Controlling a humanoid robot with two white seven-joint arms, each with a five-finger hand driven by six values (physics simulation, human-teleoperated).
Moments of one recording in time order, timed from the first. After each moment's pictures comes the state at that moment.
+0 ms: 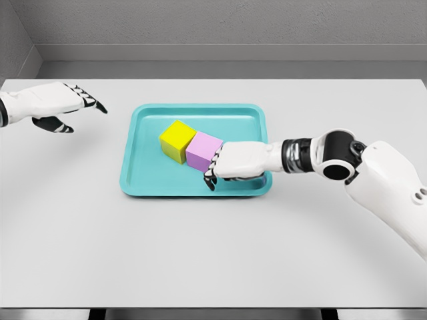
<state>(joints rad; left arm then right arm) -0.73 0.79 -0.55 -1.21 -0.52 -0.61 -0.55 -0.72 -0.47 0.82 -1.45 0.58 -0.61 0.61</state>
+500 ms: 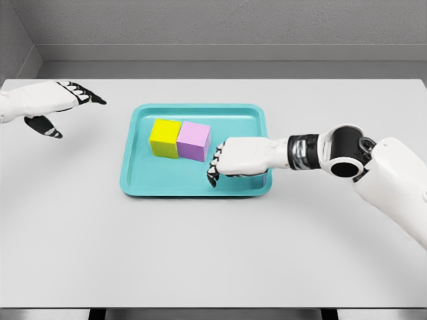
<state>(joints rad) -0.72 0.82 -0.54 -1.21 -0.48 -0.61 -0.54 -0.73 -0.52 0.81 -1.52 0.56 -0.61 0.61</state>
